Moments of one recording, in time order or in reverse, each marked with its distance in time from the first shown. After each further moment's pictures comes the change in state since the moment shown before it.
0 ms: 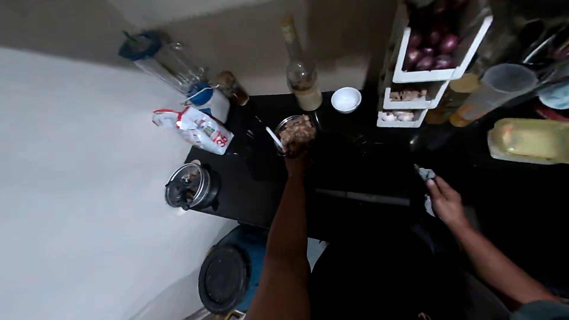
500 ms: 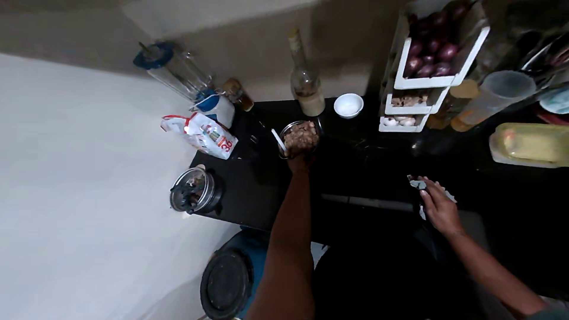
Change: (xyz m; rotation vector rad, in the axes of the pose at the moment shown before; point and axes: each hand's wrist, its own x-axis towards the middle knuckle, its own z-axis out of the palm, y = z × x) left_hand 0.015 0.005 0.020 -0.262 0.128 -0.022; right_hand -0.008 0.031 0.014 -0.248 0.041 -0.359
